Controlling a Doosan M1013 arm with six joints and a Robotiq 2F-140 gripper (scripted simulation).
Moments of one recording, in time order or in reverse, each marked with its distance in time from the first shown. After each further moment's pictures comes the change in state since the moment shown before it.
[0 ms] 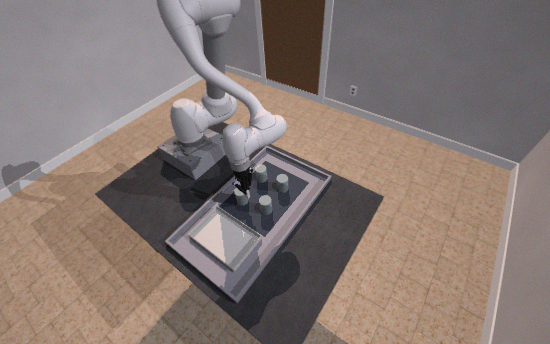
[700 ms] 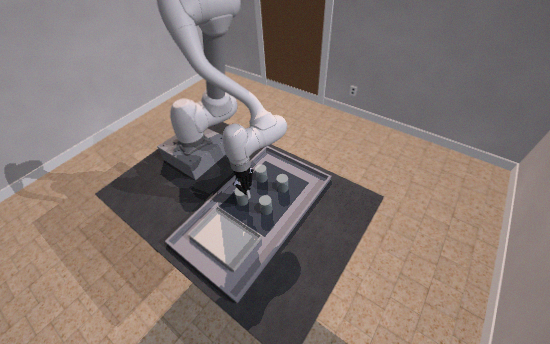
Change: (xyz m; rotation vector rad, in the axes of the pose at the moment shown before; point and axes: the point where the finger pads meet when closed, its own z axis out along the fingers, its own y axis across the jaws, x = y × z) arm -0.002 0.000 0.000 0.000 0.000 0.000
